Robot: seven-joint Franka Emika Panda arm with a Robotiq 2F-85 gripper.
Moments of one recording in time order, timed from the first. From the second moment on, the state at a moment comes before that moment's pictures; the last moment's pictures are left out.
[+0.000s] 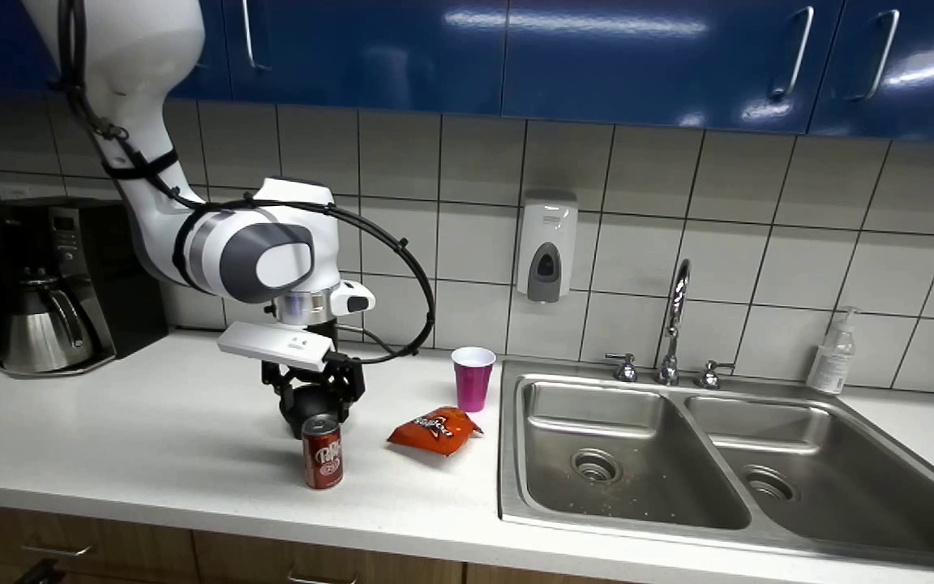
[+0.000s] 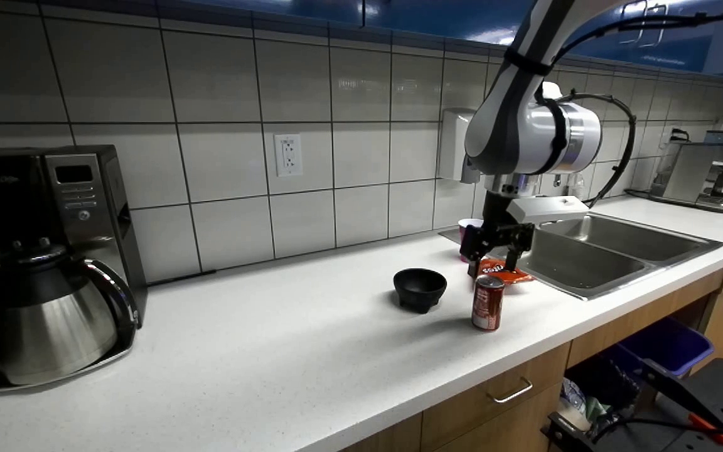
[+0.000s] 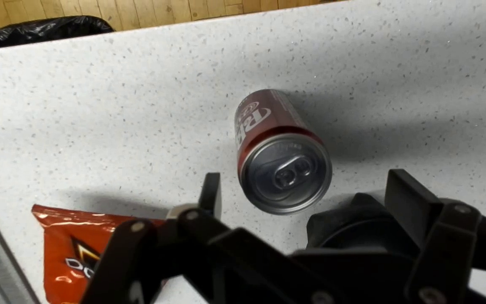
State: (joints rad) arm -0.08 0.23 -0.10 -2.52 0.18 2.83 -0.29
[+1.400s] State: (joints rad) arm -0.12 0.38 -0.07 -2.45 0.18 2.84 -0.27
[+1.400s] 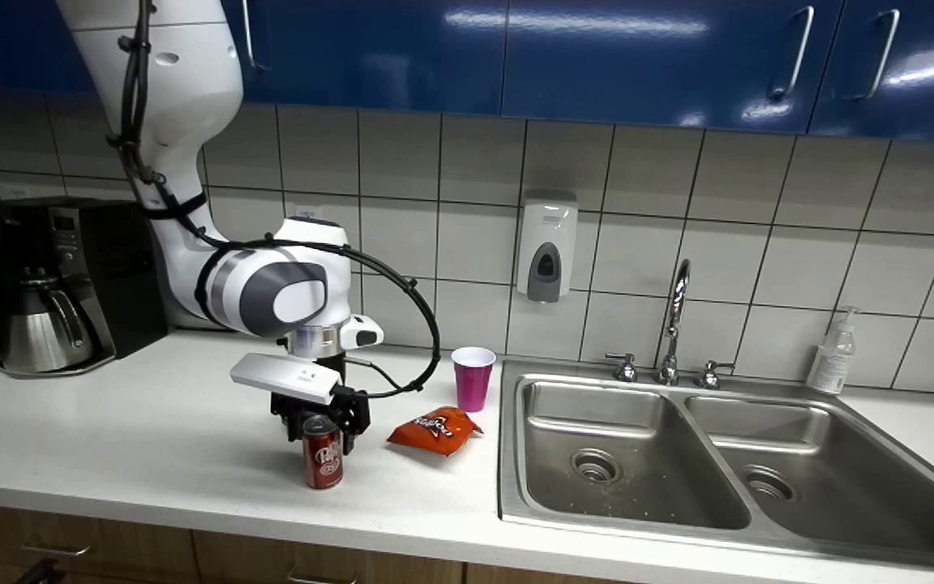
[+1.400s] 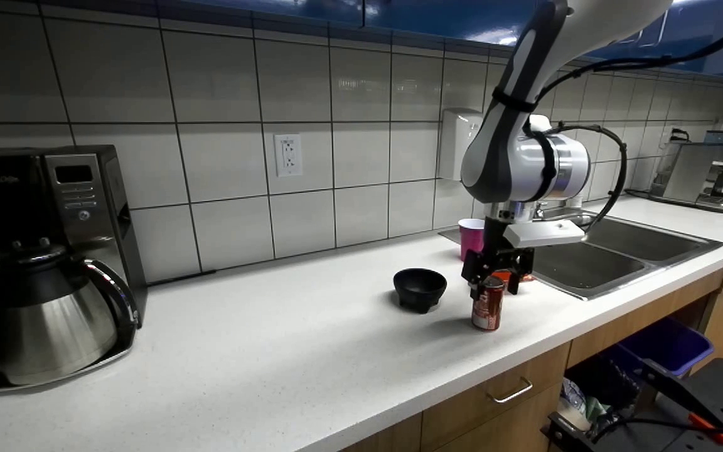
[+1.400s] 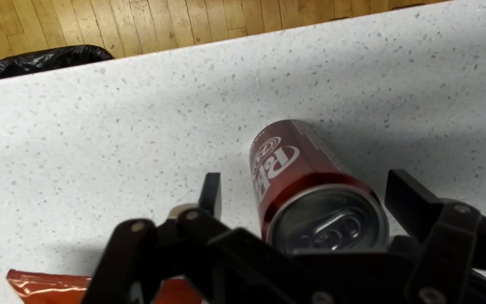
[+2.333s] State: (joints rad) arm -0.14 0.43 -0.04 -2.42 0.18 2.87 -0.25
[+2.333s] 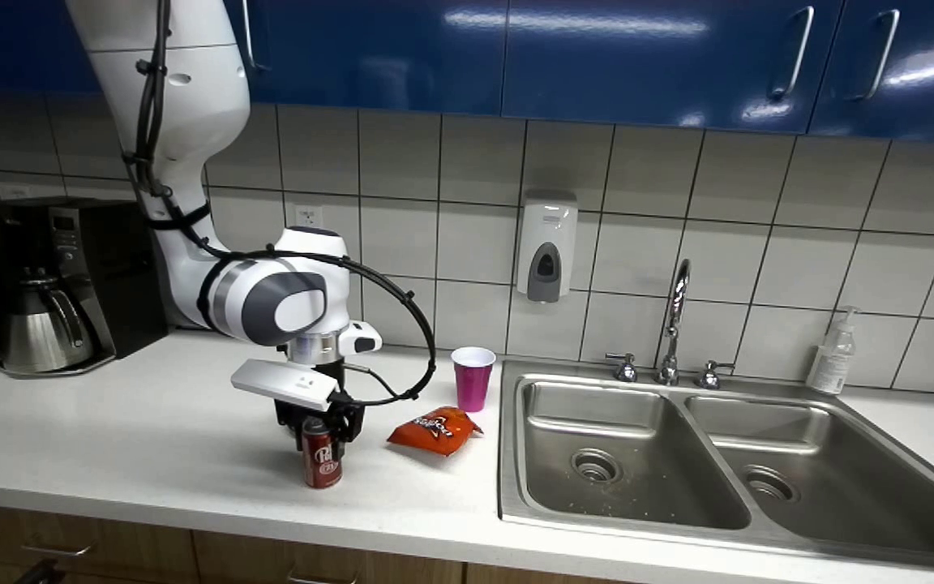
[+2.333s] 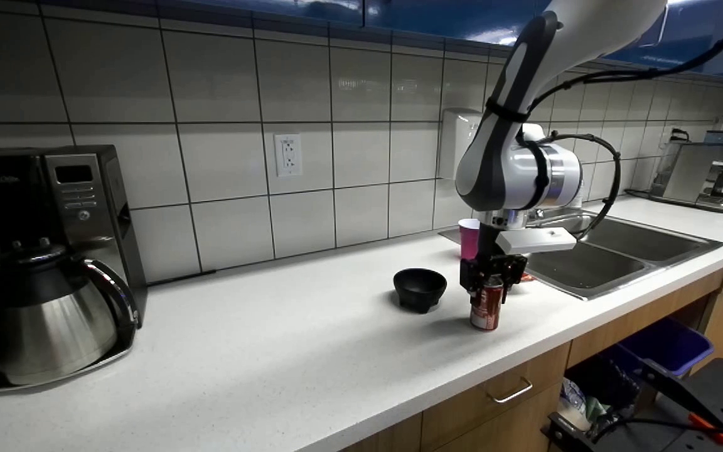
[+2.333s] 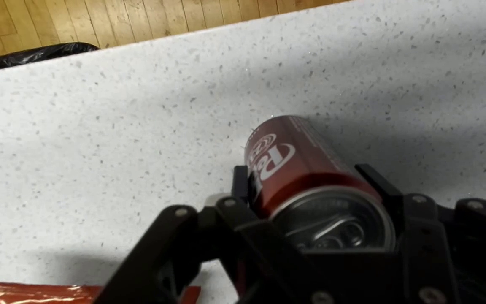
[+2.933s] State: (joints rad) arm -0.15 0.41 -0.04 -2.42 0.18 2.87 -0.25
